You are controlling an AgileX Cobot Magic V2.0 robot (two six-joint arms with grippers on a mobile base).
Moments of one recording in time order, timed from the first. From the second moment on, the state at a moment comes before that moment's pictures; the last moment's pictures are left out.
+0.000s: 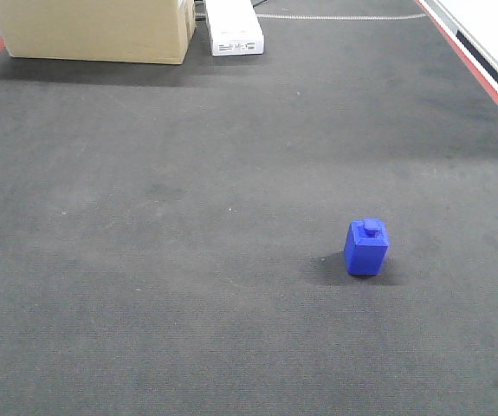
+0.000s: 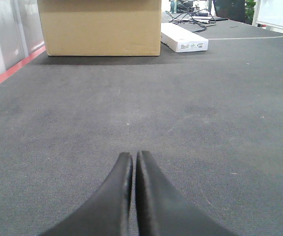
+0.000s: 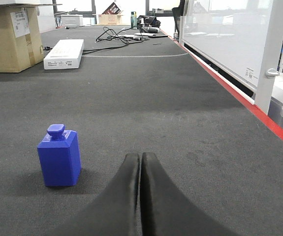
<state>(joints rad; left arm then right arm) -0.03 -0.02 0.03 0.03 0.19 -0.04 -0.05 -0.01 0.03 -0.11 0.12 0.09</state>
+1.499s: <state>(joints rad) -0.03 -0.02 0.03 0.03 0.19 -0.04 -0.05 0.50 -0.38 -0.06 0.54 0.06</state>
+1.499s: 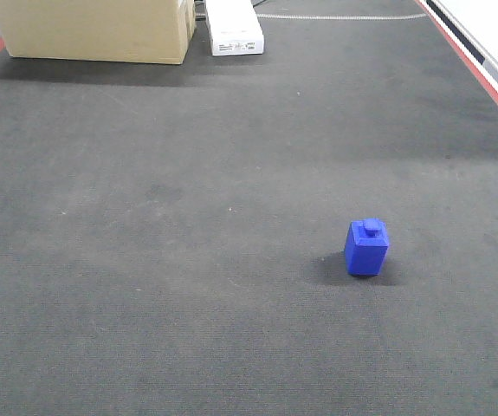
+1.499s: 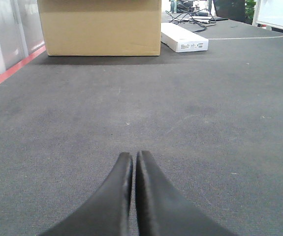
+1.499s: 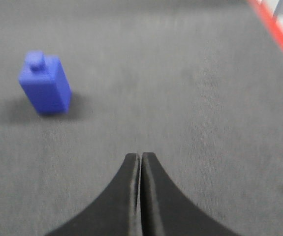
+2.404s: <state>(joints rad) -0.03 -0.02 0.03 0.03 0.19 -0.04 -0.01 0.70 -0.53 -0.07 0.60 0.07</state>
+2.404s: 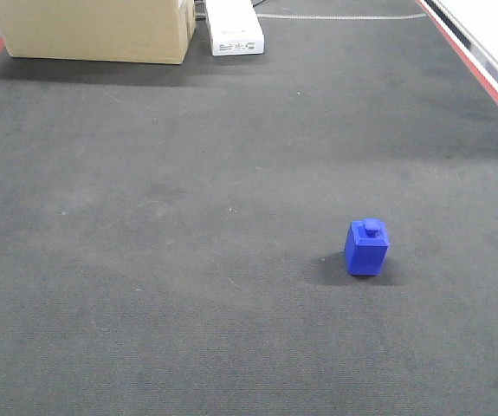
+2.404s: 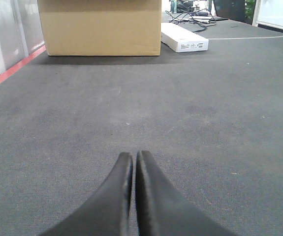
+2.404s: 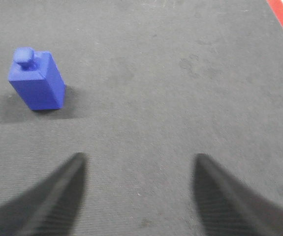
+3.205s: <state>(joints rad) -0.03 -0.02 0.03 0.03 0.19 -0.04 0.26 1.59 -1.29 -0.01 0.93 0.13</state>
